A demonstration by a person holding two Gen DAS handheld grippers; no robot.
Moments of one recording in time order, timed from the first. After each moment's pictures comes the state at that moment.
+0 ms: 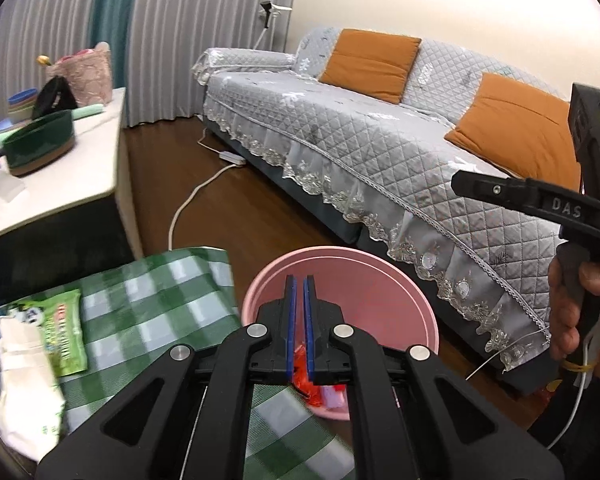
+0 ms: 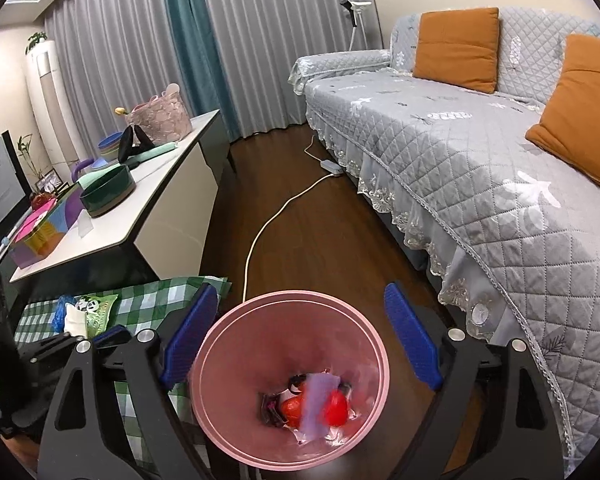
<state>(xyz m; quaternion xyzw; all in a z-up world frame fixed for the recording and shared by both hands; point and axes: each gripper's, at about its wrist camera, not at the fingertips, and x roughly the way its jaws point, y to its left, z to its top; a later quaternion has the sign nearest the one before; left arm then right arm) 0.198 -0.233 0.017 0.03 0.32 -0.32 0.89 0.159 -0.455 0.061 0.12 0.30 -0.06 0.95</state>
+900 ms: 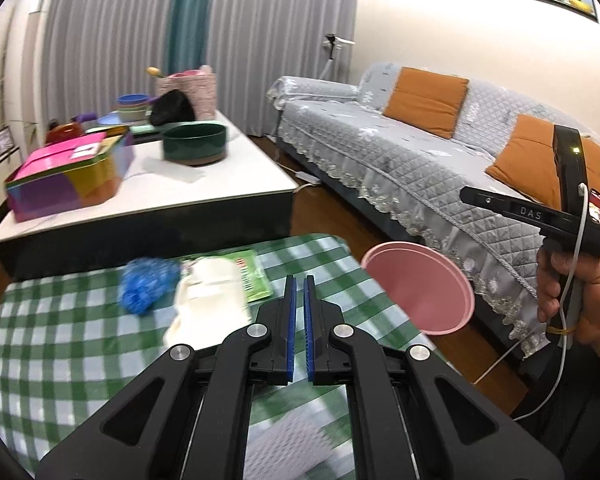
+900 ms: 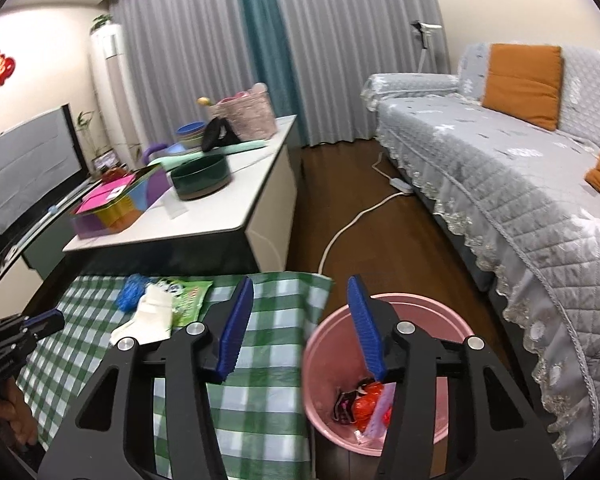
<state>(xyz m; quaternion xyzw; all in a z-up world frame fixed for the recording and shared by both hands) 0.118 -0.043 0.066 0.01 0.29 -0.21 0.93 0.140 -0.329 0.082 0.08 0.27 0.05 0.96</state>
